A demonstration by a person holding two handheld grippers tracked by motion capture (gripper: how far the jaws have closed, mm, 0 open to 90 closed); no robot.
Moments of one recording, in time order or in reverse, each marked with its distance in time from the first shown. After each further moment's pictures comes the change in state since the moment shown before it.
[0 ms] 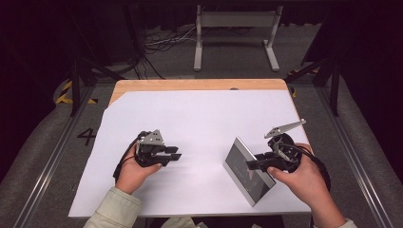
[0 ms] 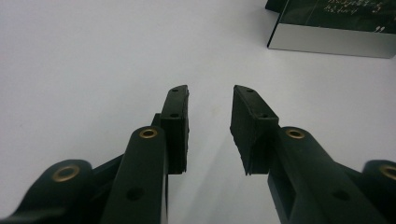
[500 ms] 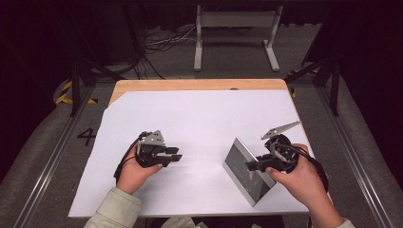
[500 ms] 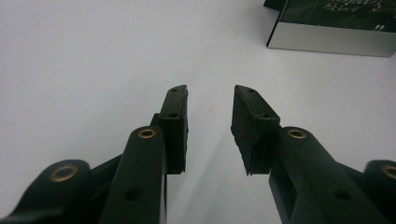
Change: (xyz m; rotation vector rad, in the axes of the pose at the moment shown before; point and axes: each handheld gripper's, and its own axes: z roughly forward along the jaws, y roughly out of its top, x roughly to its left) left arm -0.001 -0.001 0.003 0.004 -0.008 -0.011; right arm 0.003 0.001 0.004 0.036 -0.013 0.004
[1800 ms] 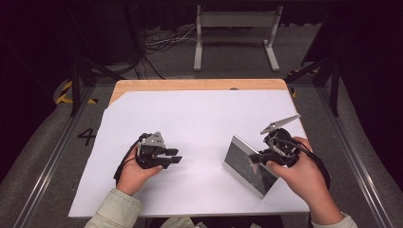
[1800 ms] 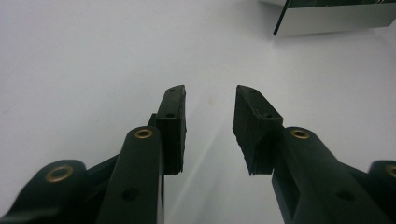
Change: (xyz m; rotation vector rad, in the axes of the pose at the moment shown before) left arm 0.000 -0.006 0.000 0.009 0.006 -0.018; right arm 0.001 0.015 -0.008 0.023 -0.095 -0.032
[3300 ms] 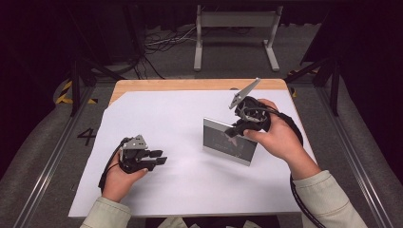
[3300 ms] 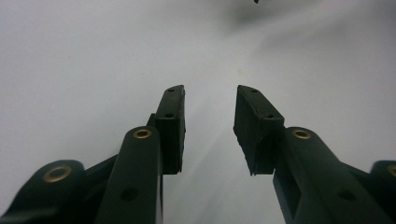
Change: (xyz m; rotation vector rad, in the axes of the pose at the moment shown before) left arm 0.007 -0.028 -0.030 -0.021 0.073 -0.089; right arm -0.002 0.103 0.019 0.055 0.118 -0.405
